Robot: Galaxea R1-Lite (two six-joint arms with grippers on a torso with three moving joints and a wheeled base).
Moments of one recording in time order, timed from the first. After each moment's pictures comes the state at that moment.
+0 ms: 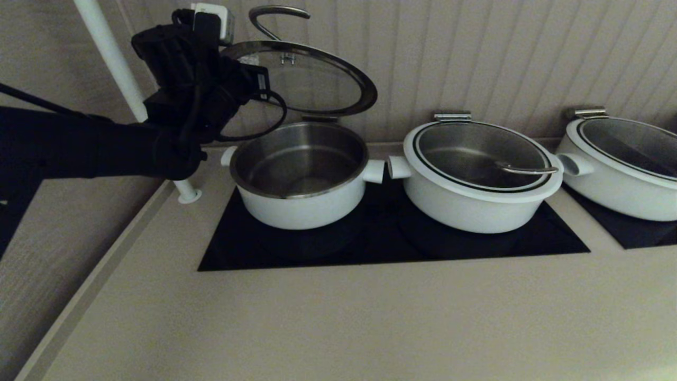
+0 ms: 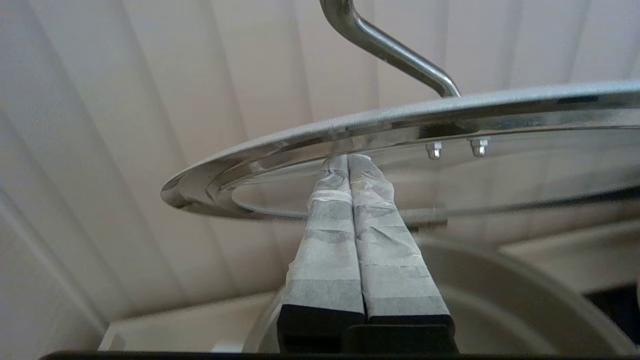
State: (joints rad) left arm -0.29 2.04 -1.61 -0.76 0.15 0.16; right arm 0.00 0.01 -0.01 0.03 0.06 -0.15
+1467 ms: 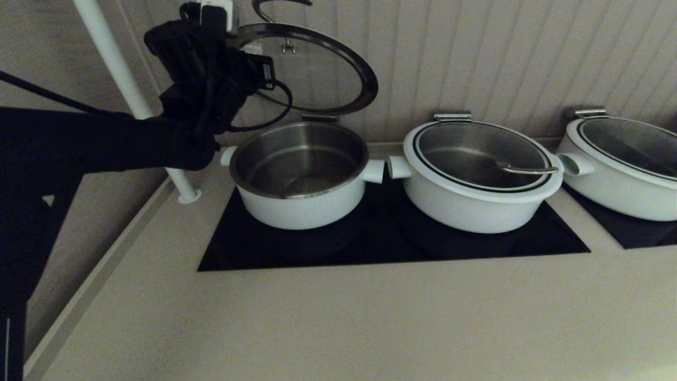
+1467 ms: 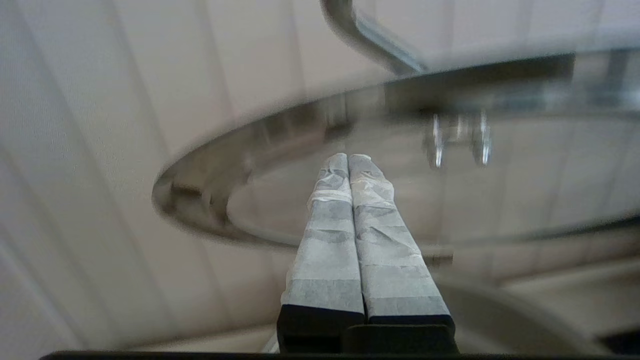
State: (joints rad) left arm -0.29 2.13 -1.75 -0.76 0.15 0.16; right arm 0.00 0.00 -0.01 0.03 0.06 -0.15
